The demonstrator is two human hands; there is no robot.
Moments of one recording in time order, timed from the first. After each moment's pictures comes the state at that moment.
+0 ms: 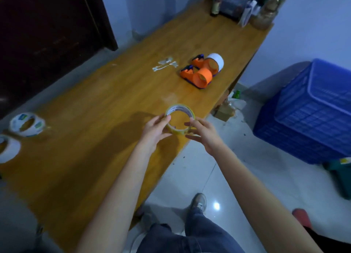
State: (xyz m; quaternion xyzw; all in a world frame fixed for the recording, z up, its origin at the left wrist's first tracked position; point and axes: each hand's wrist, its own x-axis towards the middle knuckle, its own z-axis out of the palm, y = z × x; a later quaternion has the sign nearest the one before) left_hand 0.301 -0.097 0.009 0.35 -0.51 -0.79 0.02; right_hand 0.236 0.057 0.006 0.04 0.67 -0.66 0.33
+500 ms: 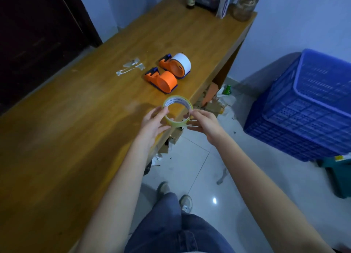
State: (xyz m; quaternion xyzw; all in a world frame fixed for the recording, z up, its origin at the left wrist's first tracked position) left_hand 0.173 0.011 0.012 0.37 -0.50 -0.78 0.01; right_hand 0.100 0.169 0.007 0.03 0.69 -0.64 0.34
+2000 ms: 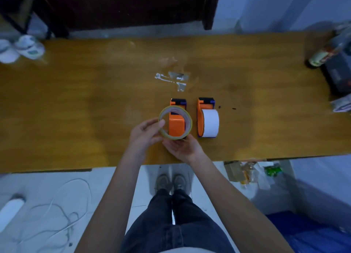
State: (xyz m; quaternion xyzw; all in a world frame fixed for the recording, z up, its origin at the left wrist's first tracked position) left_hand 0.013 0.008 0.001 0.60 -0.28 -0.67 0.33; right_hand -0.120 0.043 -0.056 0.30 0.38 -0.46 0.75
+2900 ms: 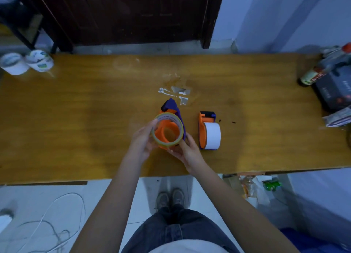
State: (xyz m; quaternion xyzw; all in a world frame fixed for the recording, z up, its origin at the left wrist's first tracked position) left_hand 0.019 -0.023 -0.003 0.59 -0.21 -0.69 0.35; right_hand -0.114 0.042 -0.048 -0.12 0.51 -0.51 0.68
